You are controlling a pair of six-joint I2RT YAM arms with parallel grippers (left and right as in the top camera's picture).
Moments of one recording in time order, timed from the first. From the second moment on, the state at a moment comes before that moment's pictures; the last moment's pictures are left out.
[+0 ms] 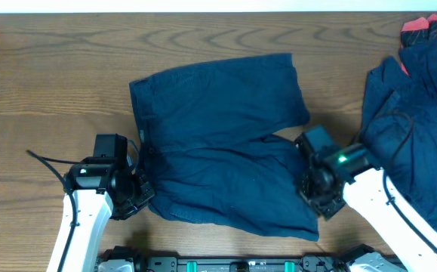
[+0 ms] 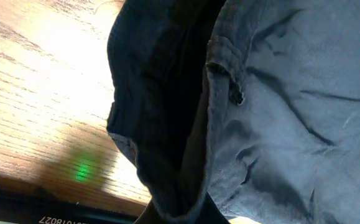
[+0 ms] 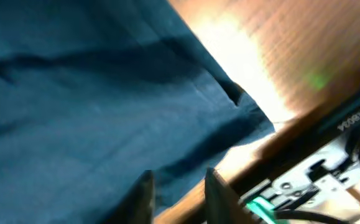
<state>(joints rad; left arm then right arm) 0.00 1.11 0.72 -1.13 0.20 -0.54 0.47 1.27 0.85 -1.21 -0.09 1.39</state>
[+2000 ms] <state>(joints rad) 0.00 1.11 0.72 -1.19 0.24 -0.54 0.45 1.23 0.92 -1.28 0.01 1.43</state>
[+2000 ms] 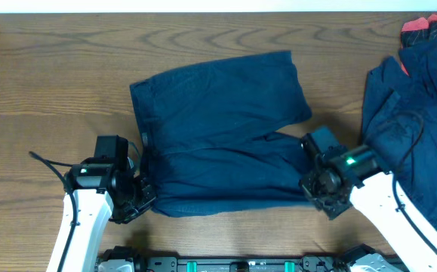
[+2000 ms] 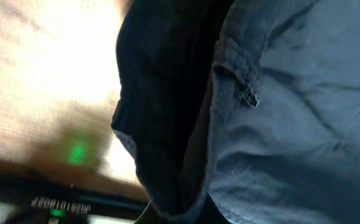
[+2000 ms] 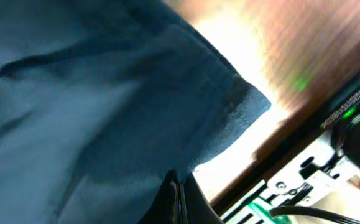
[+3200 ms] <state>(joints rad) 0.00 0.83 0.85 -1.03 0.25 -0.56 0.45 1.23 1.24 -1.10 0.25 1.03</state>
